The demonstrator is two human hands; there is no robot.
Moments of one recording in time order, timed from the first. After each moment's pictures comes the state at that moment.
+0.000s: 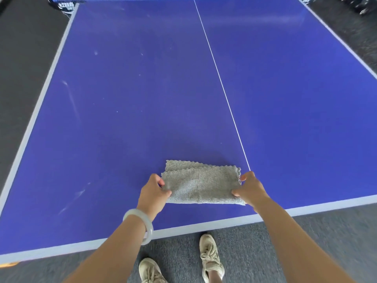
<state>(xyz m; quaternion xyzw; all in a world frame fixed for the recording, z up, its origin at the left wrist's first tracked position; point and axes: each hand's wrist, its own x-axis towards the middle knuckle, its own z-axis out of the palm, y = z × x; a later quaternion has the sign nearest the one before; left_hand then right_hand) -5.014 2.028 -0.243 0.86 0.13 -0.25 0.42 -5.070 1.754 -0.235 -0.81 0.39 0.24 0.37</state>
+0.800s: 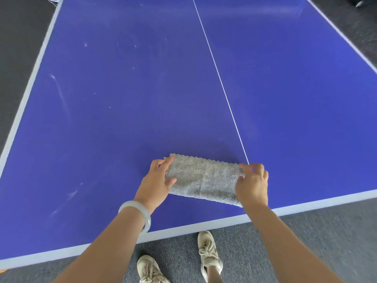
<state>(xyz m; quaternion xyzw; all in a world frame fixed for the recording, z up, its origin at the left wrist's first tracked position) -4.993 2.024 -0.245 0.92 -0.11 -0.21 0.31 -5.078 1.772 -0.250 -0.91 0.33 -0.01 0.24</state>
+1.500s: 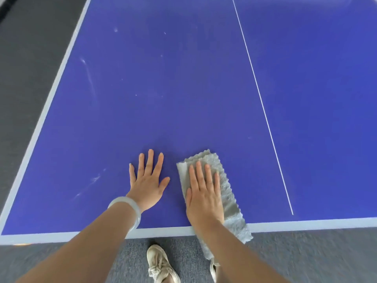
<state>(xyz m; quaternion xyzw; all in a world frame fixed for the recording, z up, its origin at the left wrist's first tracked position) -4.985 2.104 -0.292 0.97 -0.10 -0.24 0.03 -5.065 1.933 -0.302 -0.99 0.05 0.04 0.11</state>
